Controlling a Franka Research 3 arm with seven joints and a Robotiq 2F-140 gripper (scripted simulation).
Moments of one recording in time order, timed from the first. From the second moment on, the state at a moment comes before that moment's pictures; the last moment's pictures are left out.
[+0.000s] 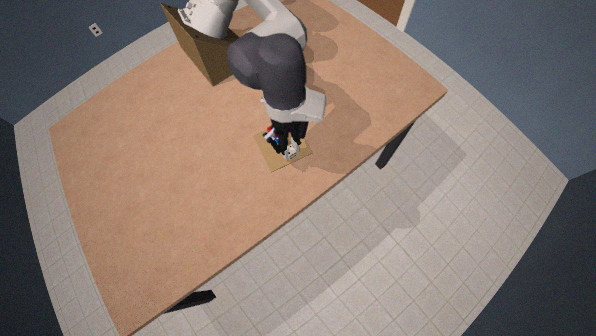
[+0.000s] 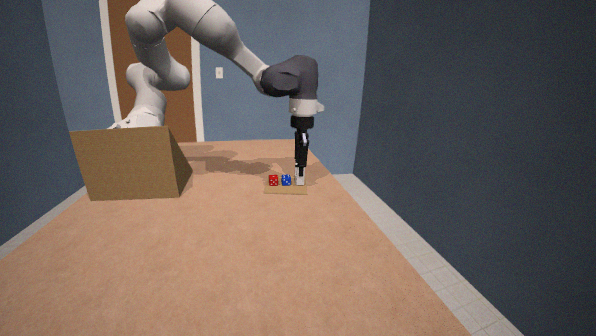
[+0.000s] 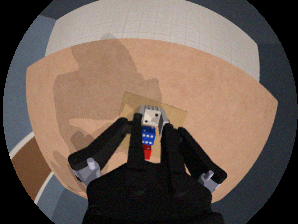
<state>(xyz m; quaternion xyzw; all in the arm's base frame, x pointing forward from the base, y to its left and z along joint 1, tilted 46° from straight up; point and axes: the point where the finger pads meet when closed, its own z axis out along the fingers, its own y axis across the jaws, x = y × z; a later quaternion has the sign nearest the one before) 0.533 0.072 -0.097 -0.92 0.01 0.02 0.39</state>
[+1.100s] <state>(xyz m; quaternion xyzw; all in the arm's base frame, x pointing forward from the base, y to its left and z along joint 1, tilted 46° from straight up) 0.533 0.072 -0.097 -0.92 0.01 0.02 0.39</state>
